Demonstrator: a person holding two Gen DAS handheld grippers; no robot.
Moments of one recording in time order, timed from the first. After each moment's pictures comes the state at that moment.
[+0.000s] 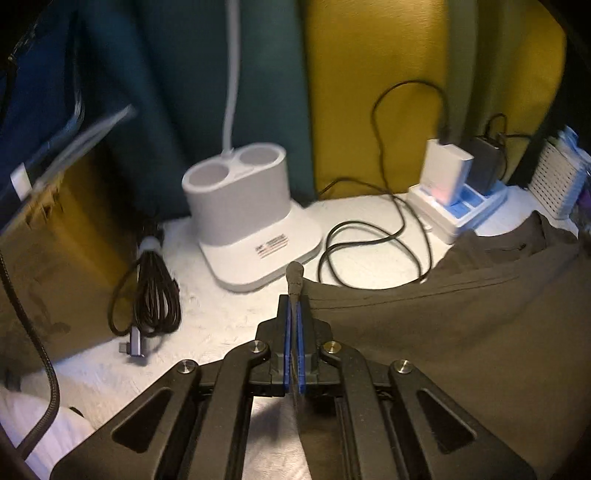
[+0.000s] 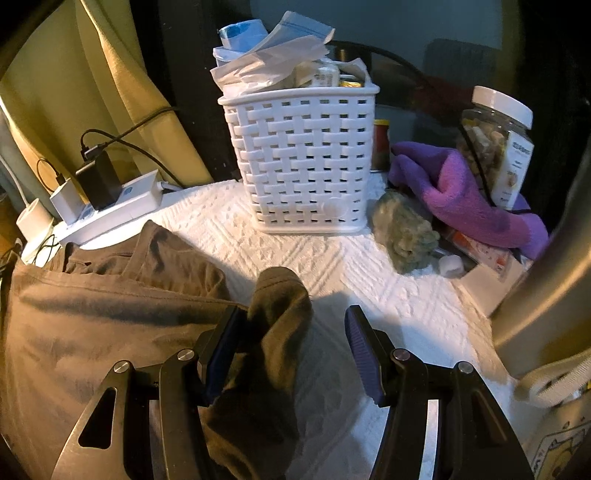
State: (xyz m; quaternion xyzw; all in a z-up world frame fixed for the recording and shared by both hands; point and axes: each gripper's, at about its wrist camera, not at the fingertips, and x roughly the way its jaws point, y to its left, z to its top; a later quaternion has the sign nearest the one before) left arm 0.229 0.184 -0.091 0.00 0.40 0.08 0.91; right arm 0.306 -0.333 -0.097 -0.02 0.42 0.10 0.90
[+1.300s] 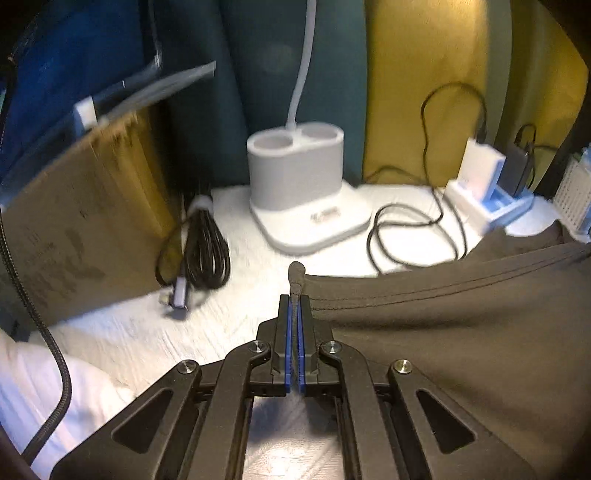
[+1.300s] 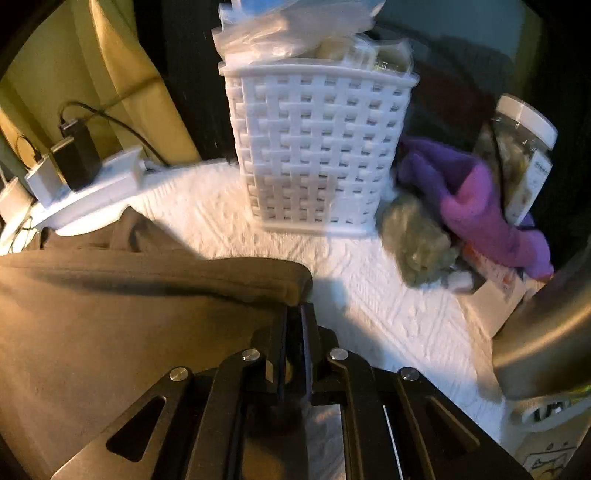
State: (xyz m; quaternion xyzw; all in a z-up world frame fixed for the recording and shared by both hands) left arm 0.203 0.207 -0.101 -0.03 0.40 0.14 0.91; right arm 0.322 -0.320 -0.105 -0.07 0.46 0.08 0.88
